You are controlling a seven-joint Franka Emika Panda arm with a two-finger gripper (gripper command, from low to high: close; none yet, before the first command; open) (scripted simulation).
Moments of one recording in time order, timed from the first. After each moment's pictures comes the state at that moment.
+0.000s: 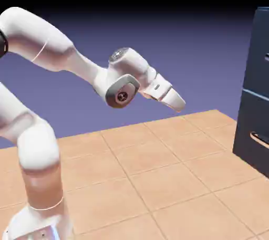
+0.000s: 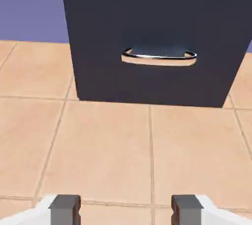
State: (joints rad) arm -0.03 -0.57 0.04 -2.78 0.04 3.03 0.73
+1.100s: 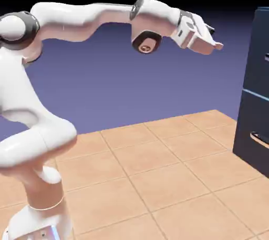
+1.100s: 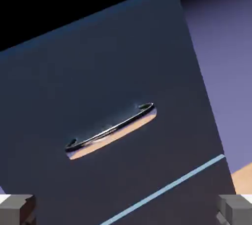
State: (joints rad) arm -1.23 -0.61 1.10 -2.07 1.25 2.95 0.49
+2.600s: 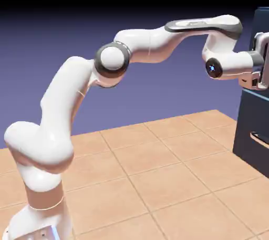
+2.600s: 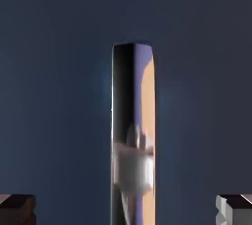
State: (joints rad) arm -2.66 -0.82 2.30 -1.03 2.44 2.91 0.49
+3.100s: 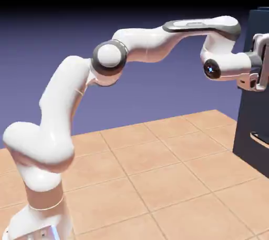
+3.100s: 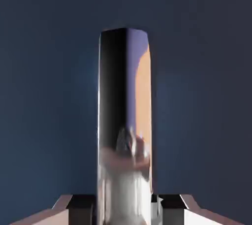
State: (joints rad) arm -2.50 -0.67 2.20 -1.30 2.59 2.84 0.29
